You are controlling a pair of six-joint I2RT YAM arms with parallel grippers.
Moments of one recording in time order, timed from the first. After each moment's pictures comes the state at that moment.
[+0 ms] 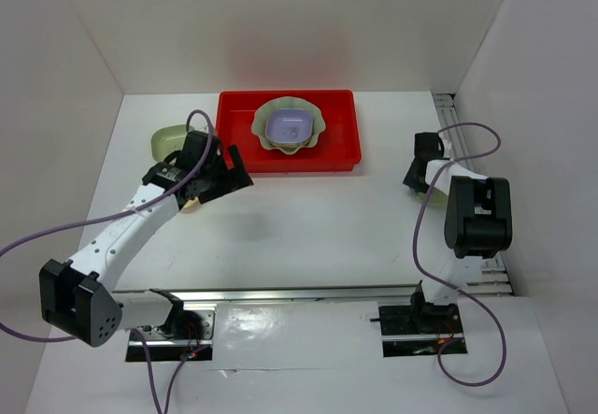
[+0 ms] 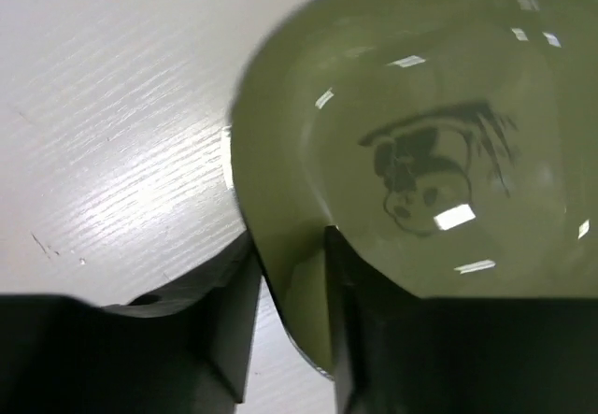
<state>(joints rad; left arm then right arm) -0.38 1.26 1.11 -0.70 -0.04 -0.71 -0.08 1.76 1.00 -0.23 0.27 0.39</state>
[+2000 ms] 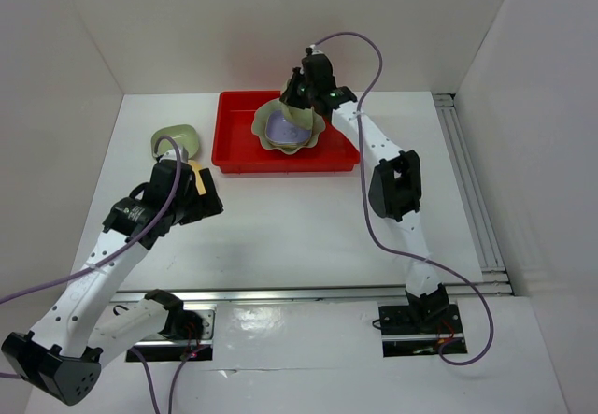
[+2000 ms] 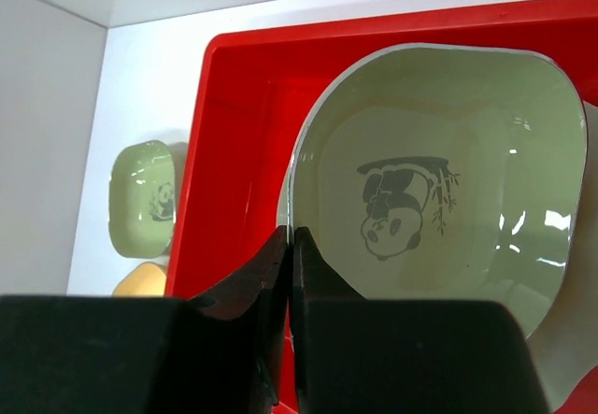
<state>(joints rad) -0.37 0.92 0.99 -0.90 -0.21 -0.61 0.47 2.40 2.36 -0.40 -0.09 0.62</state>
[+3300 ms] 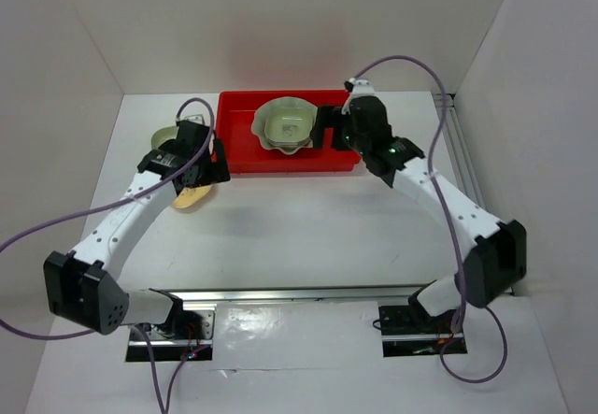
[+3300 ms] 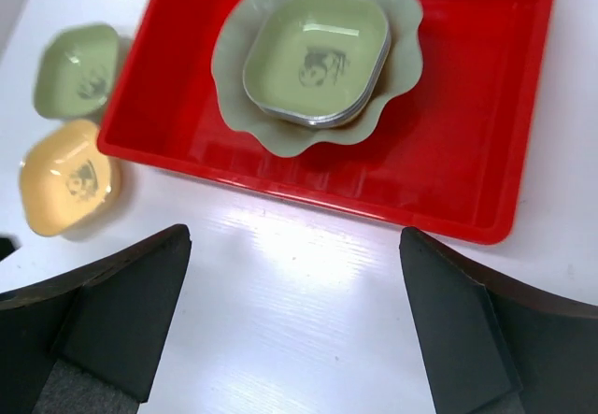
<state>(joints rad) -0.31 1.29 1.20 -0.83 -0.31 -0.50 0.53 1.51 1.35 -0.30 0.12 0.36</state>
